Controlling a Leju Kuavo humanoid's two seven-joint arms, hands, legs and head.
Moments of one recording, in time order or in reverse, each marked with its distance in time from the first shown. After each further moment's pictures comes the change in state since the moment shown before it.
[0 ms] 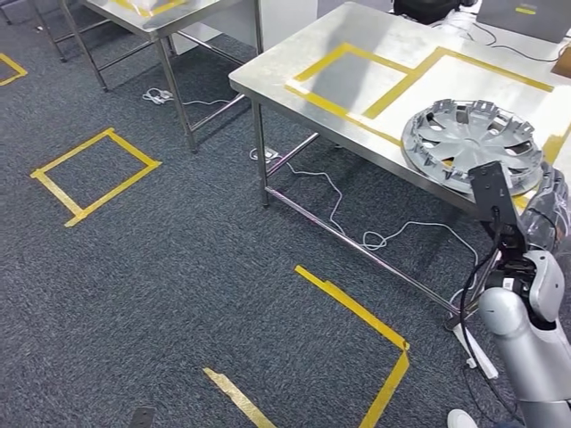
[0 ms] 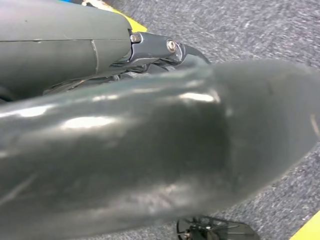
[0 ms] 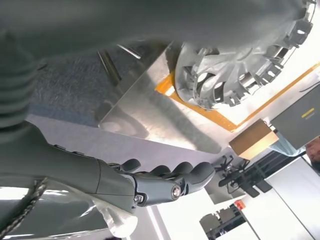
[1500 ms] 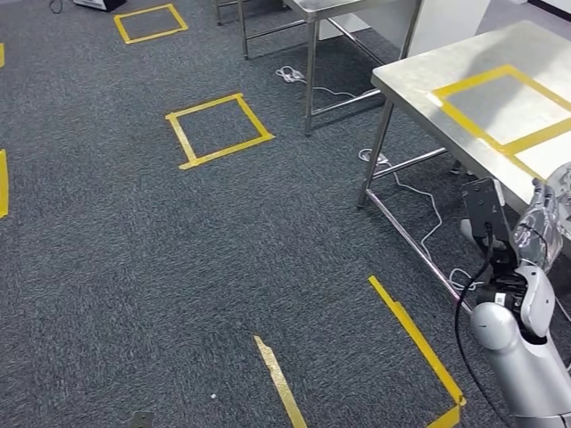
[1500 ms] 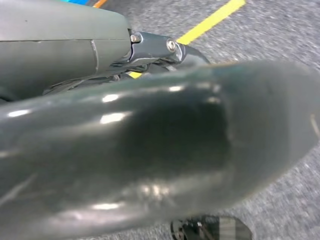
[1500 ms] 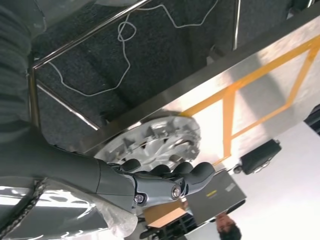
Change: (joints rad) left arm 0.007 0.002 0.002 0.000 -0.004 -0.001 -0.002; right arm 0.083 0.009 -0.014 -0.034 0.005 -0.037 0.000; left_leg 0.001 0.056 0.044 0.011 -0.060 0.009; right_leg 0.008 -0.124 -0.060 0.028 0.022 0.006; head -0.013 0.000
